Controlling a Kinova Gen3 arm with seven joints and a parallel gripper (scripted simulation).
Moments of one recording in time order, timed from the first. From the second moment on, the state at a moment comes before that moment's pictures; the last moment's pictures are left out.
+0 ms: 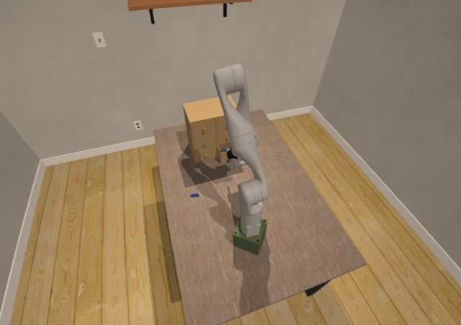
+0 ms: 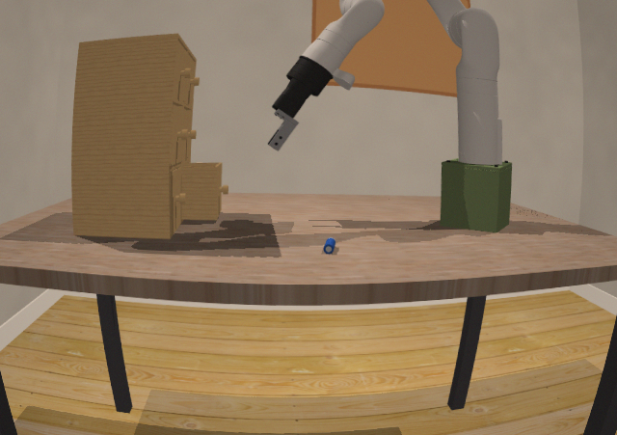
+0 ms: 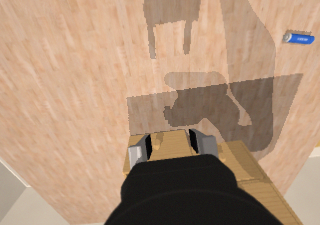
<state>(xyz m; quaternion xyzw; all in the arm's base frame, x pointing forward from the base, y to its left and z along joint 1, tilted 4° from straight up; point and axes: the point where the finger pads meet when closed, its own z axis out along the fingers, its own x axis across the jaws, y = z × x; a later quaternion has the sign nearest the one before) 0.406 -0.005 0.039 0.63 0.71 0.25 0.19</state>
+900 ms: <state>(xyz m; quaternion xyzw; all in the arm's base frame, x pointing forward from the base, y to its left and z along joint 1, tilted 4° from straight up) 0.403 -0.004 0.042 0.64 0.72 0.22 0.16</state>
